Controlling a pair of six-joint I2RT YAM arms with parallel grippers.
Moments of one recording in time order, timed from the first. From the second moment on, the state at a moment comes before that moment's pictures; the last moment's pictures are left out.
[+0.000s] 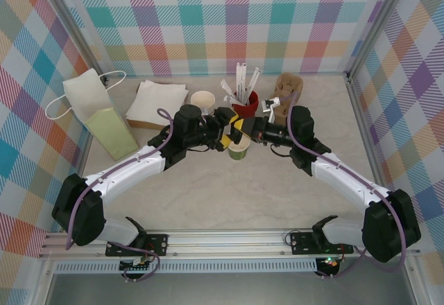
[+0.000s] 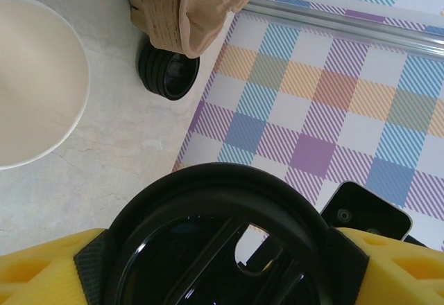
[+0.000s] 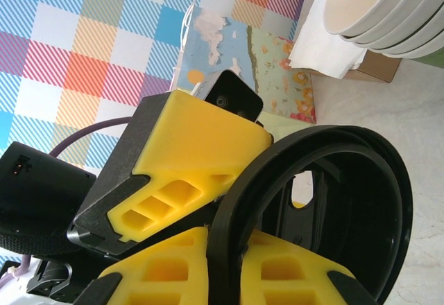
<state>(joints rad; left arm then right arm) -0.69 1.40 1.01 0.03 0.30 -1.65 0.50 1.24 0.80 0.29 -0.71 1.09</state>
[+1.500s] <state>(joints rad) -0.70 1.45 1.21 -0.43 0.17 -1.28 0.51 1.02 0.83 -0.28 -0.46 0.79</state>
